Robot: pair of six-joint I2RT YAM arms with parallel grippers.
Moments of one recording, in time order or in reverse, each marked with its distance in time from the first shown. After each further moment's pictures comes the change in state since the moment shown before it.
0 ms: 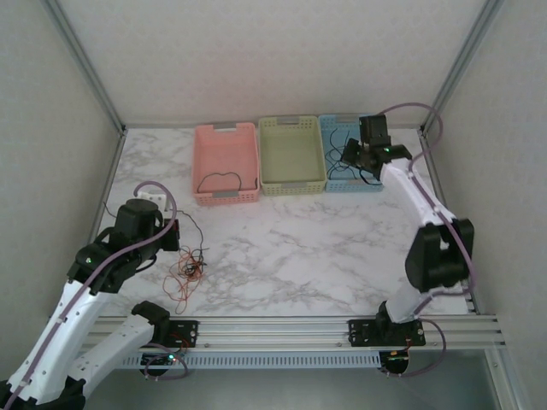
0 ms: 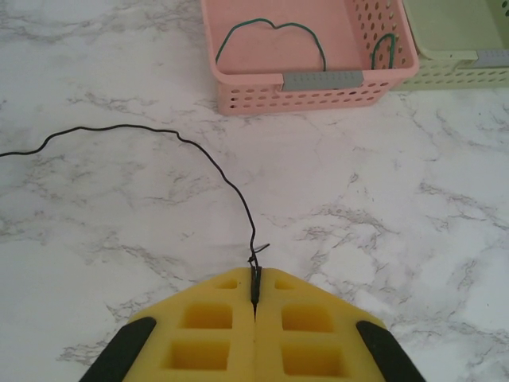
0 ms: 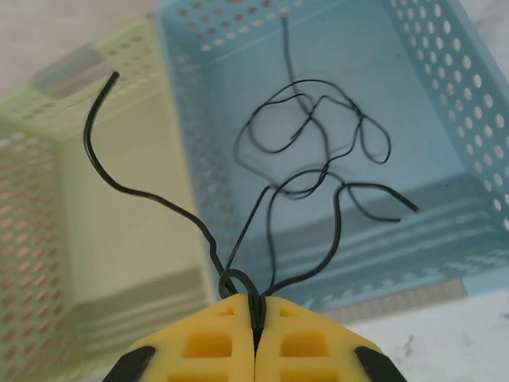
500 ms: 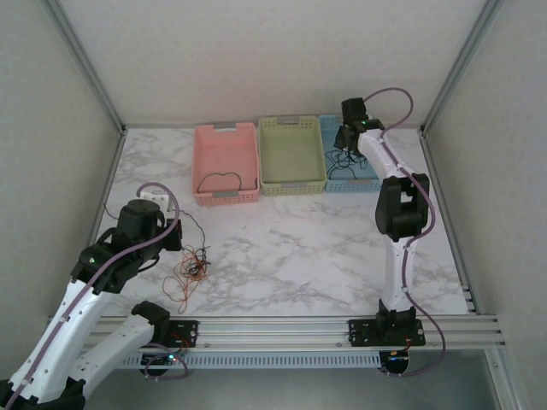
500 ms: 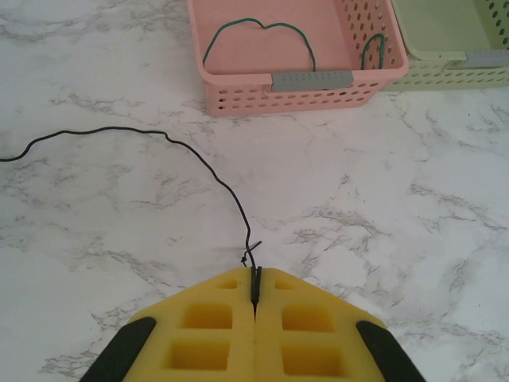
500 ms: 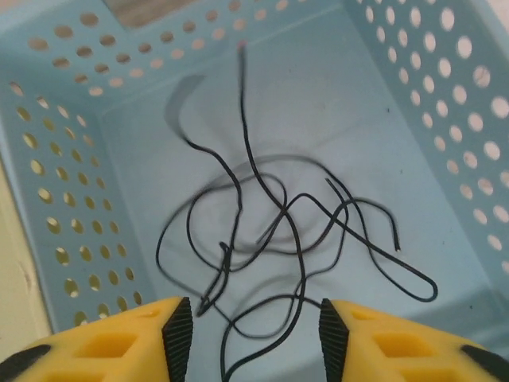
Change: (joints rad) left arm 0.000 0.000 -0.027 0.034 0.021 -0.003; right arm -0.016 0.498 0.513 -0.162 0.140 -0.028
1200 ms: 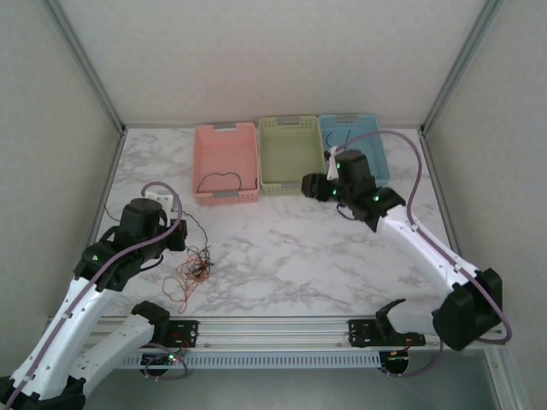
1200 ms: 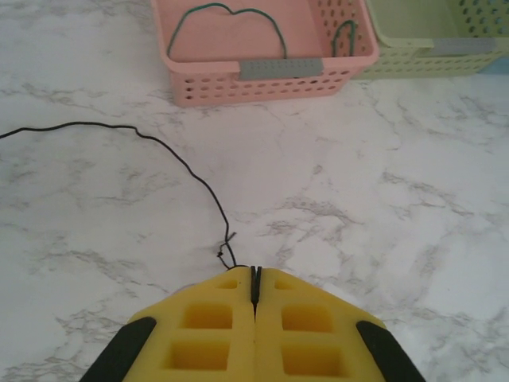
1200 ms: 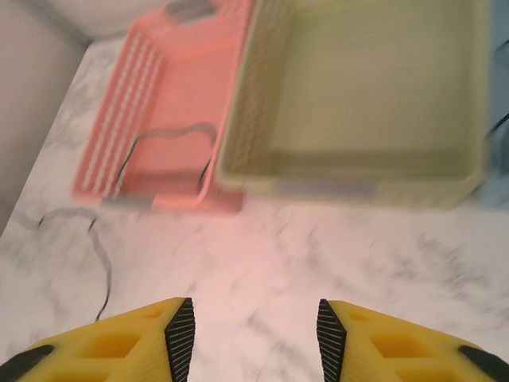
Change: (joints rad) left arm 0.000 0.021 -0.006 0.025 0.099 -0.022; right arm 0.359 -0.964 -0.963 0.340 -0.349 -0.010
